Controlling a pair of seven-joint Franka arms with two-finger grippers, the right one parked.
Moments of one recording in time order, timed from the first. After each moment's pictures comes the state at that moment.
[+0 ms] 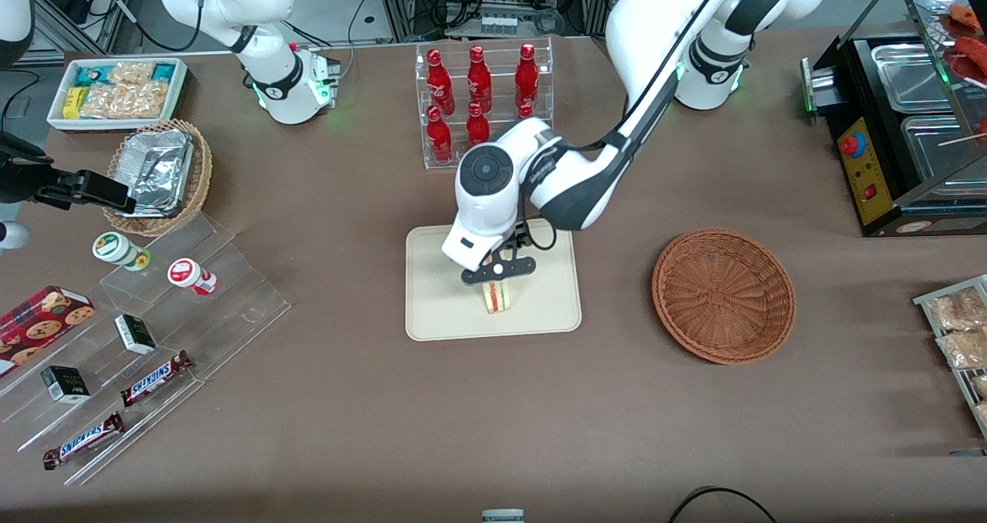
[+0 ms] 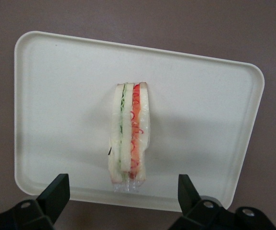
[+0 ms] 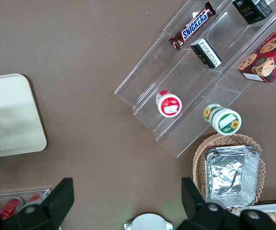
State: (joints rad) arm -0.66 0.69 -0.19 -1.29 0.07 1.96 -1.03
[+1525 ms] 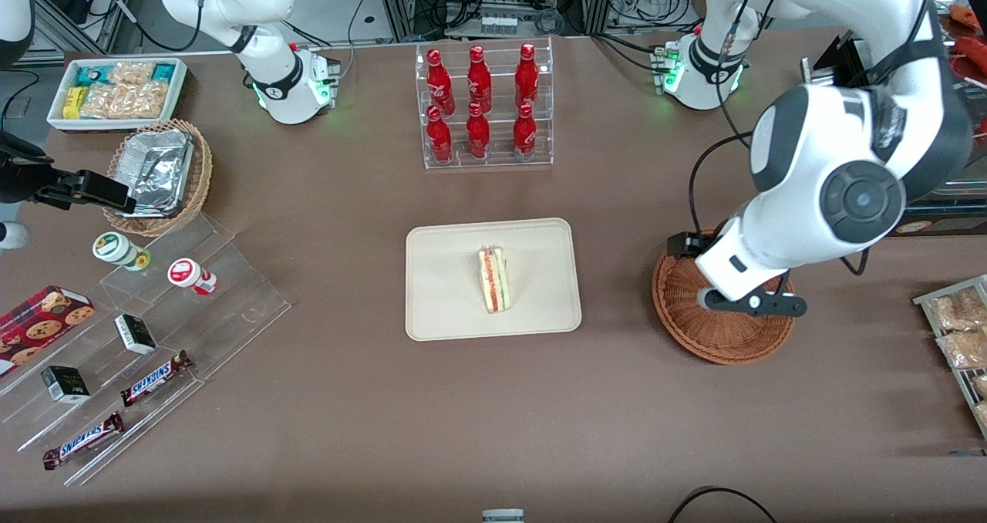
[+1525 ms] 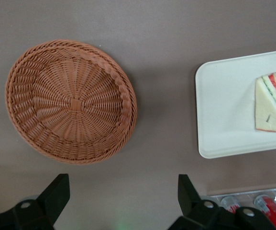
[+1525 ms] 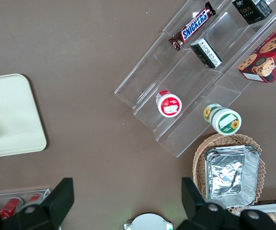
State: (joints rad) arm -0.65 0.38 0.47 -1.36 -0.21 1.49 -0.08
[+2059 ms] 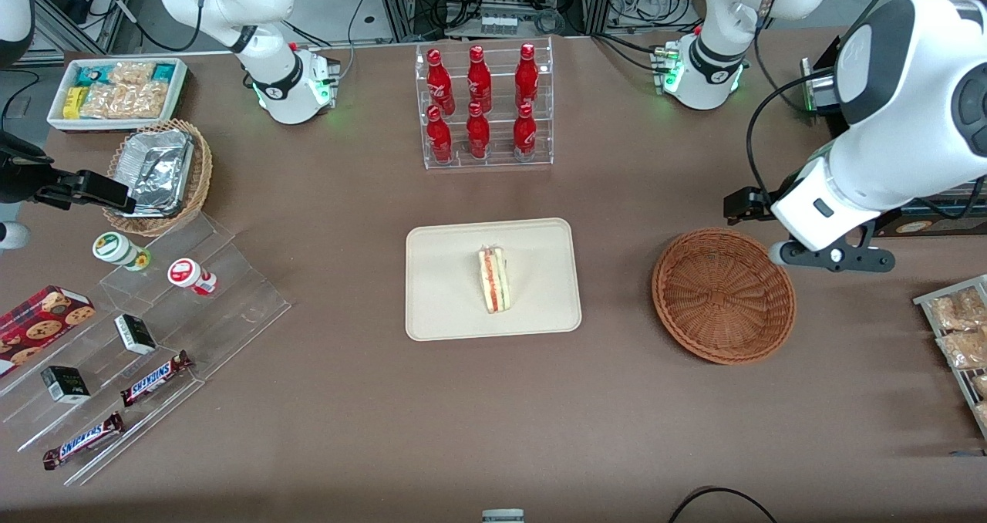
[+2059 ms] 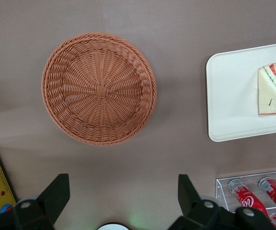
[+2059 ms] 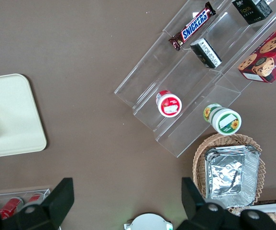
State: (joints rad) arm -0.64 0.22 0.50 -1.43 -0.15 1.45 -0.04
